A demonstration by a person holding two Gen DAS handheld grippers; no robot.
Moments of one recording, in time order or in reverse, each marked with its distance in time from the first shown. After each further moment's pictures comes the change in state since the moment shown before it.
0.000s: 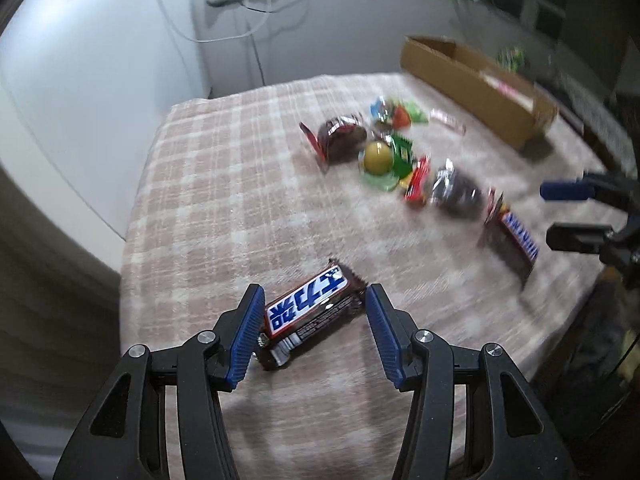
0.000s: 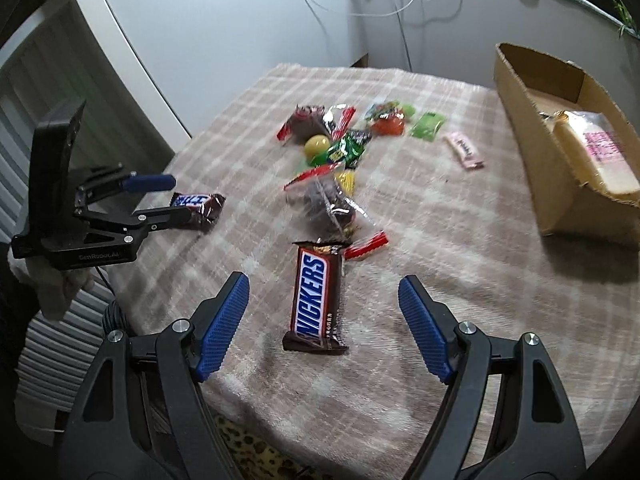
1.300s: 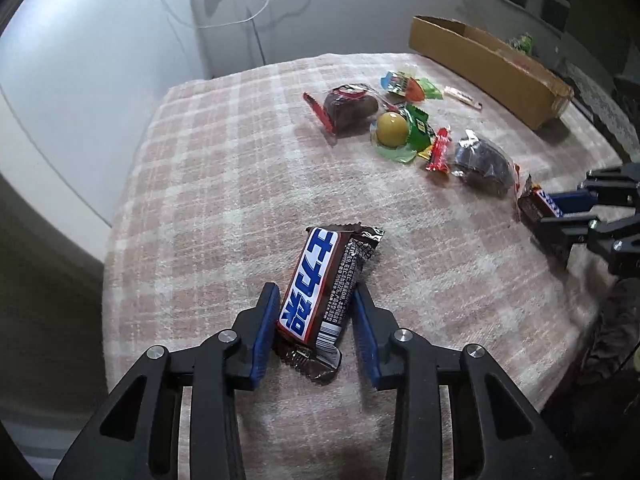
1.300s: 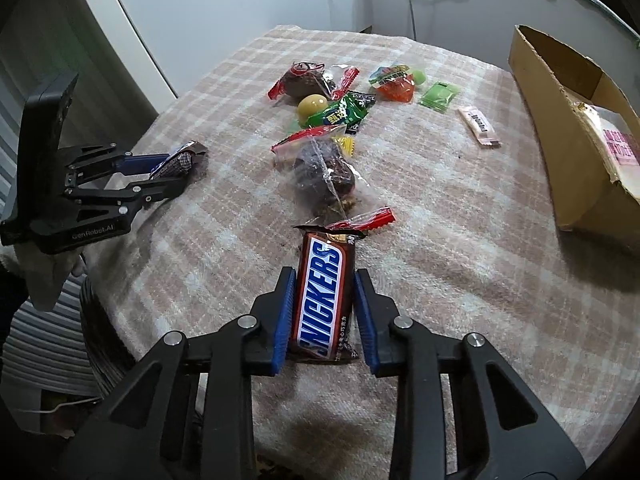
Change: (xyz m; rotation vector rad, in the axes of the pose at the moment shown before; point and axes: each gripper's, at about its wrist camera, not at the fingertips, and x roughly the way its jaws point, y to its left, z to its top) left arm 0.028 -0.004 -0.011 -0.008 0.011 0.020; right arm 0.025 -0.002 -0.002 -0.044 0.084 -0.042
